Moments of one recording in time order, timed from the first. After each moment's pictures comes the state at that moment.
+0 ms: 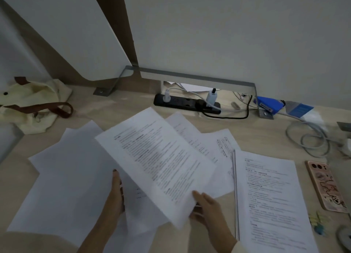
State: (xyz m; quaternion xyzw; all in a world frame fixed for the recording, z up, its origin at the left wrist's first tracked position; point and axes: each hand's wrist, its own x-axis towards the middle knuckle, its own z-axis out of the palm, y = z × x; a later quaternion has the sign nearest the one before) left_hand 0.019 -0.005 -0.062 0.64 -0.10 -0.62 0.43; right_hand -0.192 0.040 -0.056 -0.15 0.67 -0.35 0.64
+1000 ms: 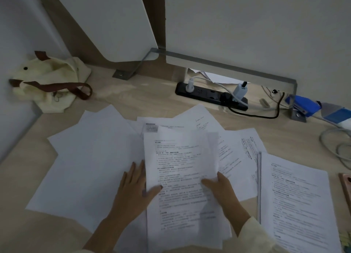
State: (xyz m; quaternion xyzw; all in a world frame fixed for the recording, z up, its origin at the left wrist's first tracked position) left_hand 0.057 0.011 -0.120 0.69 -0.65 -0.31 0.07; right_hand -0.181 -0.021 -0.089 -0.32 0.74 -0.21 0.56
